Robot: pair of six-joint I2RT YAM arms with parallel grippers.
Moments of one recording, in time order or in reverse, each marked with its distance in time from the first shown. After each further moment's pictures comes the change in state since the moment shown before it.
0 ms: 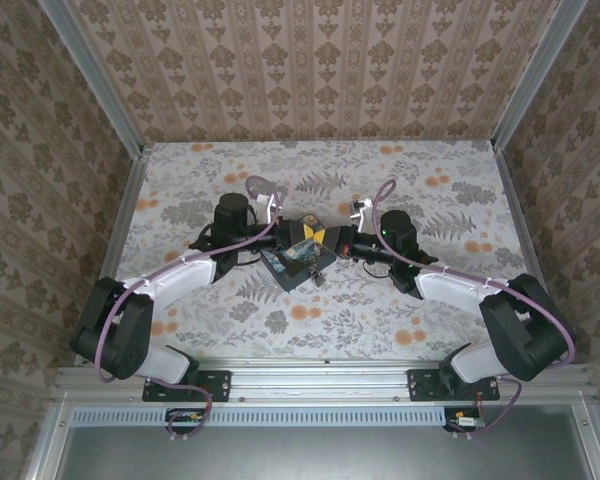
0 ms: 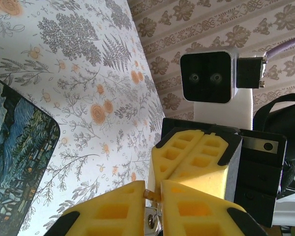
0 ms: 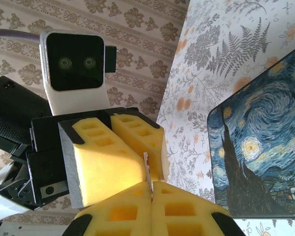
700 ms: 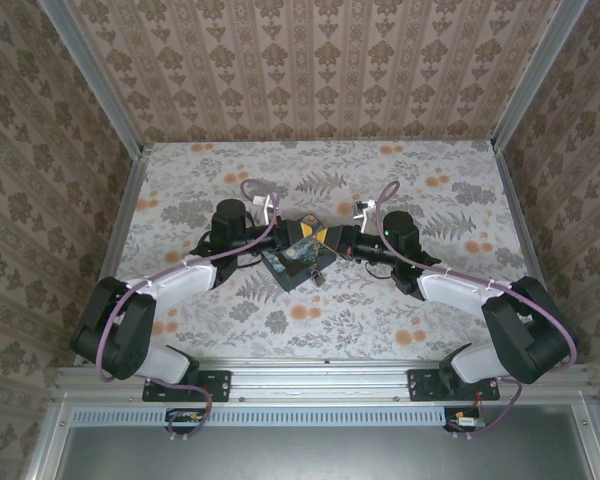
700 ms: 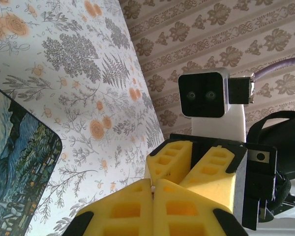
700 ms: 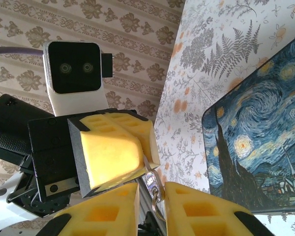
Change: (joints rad) left arm 0.000 0.000 -0.069 0.173 -0.068 -0.088; right arm -0.007 -0.018 -0.019 0.000 0.016 0.020
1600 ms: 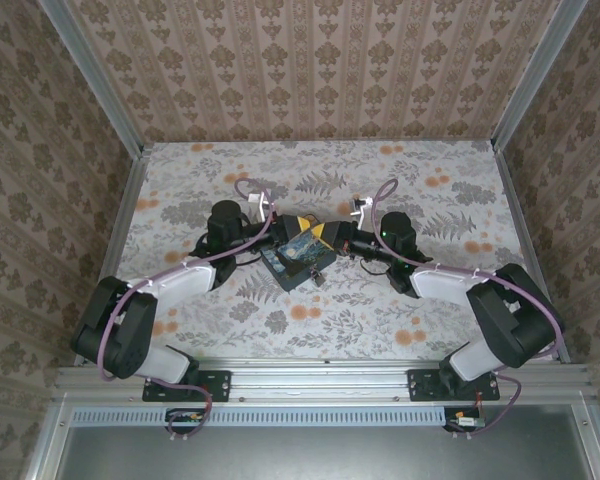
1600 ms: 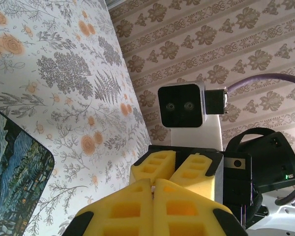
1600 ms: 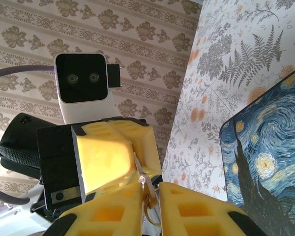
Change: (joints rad) left arm 0.014 0.005 -0.026 0.121 -0.016 -0.081; right arm 0.003 0.102 0.002 0.201 -0.003 0.103
